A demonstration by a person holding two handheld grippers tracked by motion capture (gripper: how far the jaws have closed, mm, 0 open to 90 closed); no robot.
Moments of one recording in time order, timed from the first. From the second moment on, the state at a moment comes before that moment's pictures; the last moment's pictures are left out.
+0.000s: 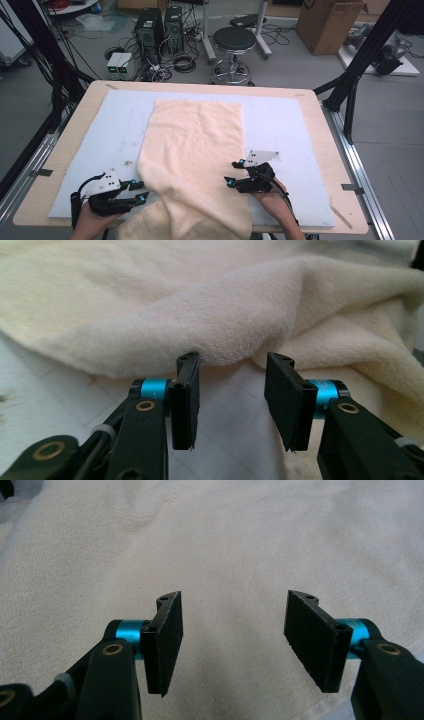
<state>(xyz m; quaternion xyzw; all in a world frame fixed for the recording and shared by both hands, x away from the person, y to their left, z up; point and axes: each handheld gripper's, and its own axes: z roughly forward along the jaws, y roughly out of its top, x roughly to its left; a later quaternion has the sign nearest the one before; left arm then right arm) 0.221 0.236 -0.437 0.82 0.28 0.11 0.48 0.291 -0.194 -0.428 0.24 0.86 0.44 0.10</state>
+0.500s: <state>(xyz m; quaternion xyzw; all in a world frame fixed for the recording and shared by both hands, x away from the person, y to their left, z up) 0.208 0.229 -0.442 0.85 0.23 0.07 0.47 0.291 -0.189 -0.430 0.22 0.86 0.44 0.10</state>
